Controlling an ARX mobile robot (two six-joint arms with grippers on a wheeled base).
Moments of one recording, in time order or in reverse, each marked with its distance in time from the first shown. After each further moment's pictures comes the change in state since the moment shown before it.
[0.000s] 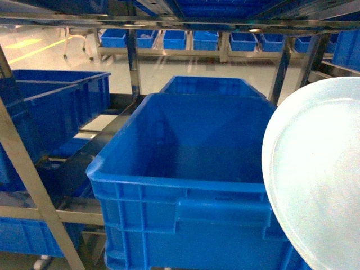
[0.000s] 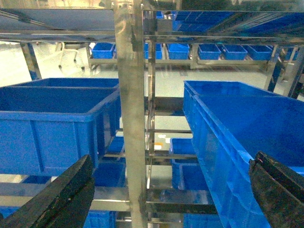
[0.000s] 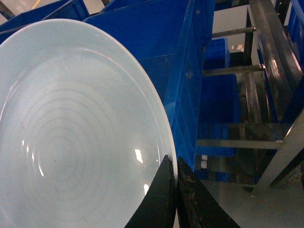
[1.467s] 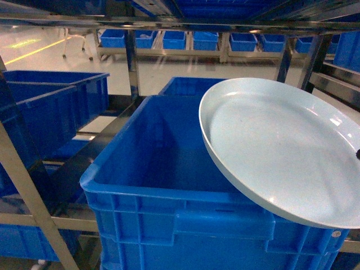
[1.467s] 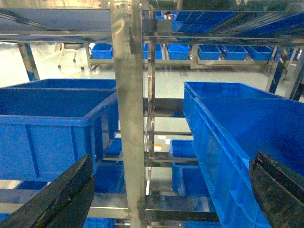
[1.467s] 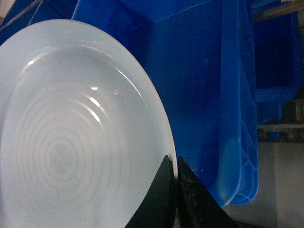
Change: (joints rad) left arm 0.000 0.000 0.000 -0.001 0.000 0.000; right arm 0.137 0.488 0.339 -0.086 -0.050 0.234
